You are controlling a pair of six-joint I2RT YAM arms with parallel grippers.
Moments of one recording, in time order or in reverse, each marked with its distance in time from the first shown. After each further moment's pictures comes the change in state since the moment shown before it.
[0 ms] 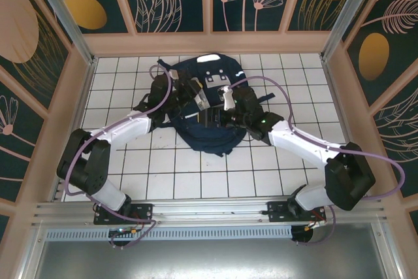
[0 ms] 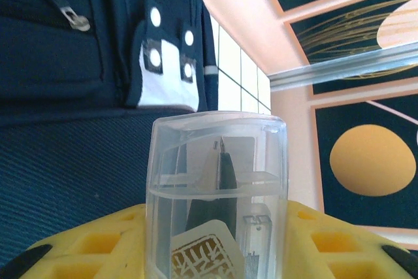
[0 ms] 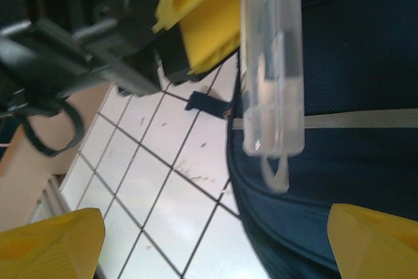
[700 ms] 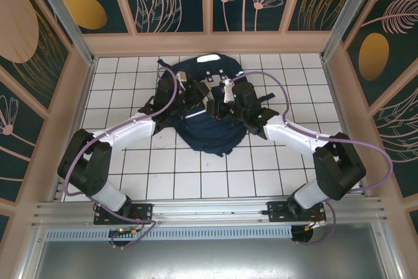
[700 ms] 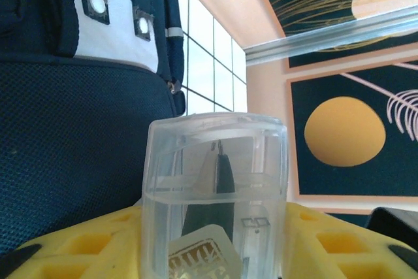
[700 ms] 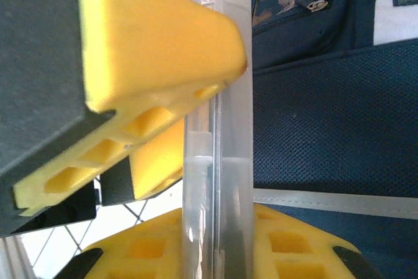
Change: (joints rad) left arm -0.063 -0.002 0.000 0.041 0.024 -0.051; right arm -0.048 0.099 0.020 0.145 0.031 -0.027
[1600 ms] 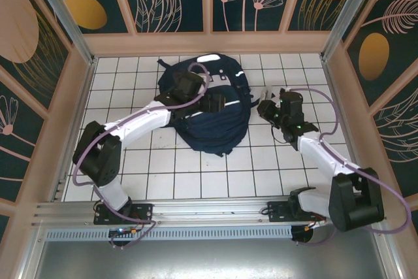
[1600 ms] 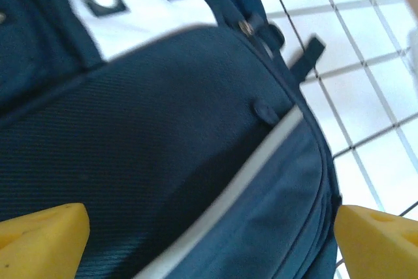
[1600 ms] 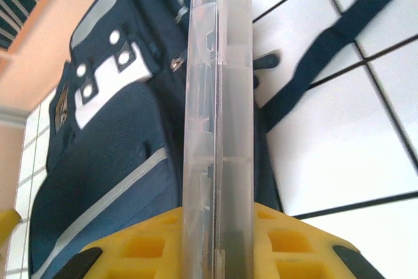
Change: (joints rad) left arm -0.138 0.142 0.303 -0.541 -0.235 0.742; right arm -0.423 -0.321 -0.301 -0.121 0.139 0.235
